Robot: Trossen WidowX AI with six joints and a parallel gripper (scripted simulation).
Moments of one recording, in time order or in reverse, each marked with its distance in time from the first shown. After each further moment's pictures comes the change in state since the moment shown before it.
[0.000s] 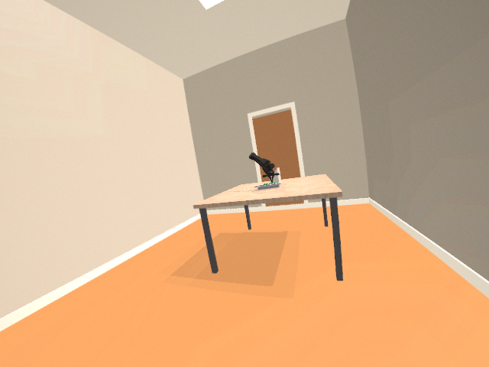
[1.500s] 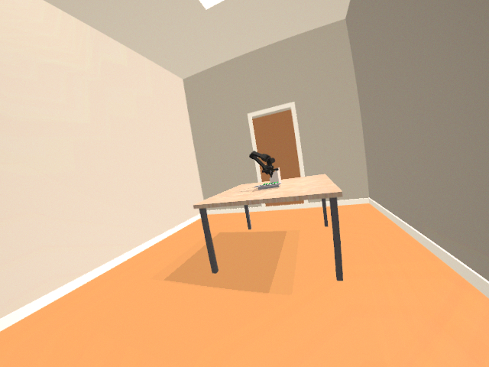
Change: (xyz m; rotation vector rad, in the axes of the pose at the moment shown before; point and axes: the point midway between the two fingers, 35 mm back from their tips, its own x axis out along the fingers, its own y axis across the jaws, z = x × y) arm -0.054 0.002 0.001 -0.009 -0.036 0.000
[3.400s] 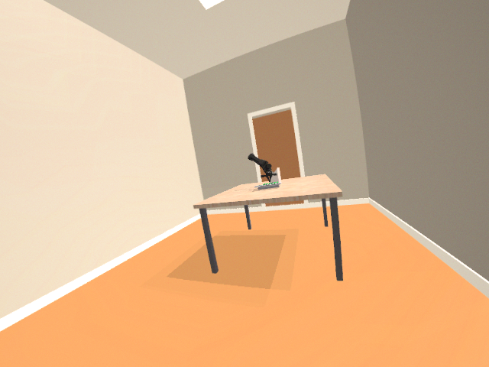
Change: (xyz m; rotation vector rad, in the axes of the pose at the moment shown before) arm 0.053 -0.031 -0.064 0.005 -0.013 -0.001
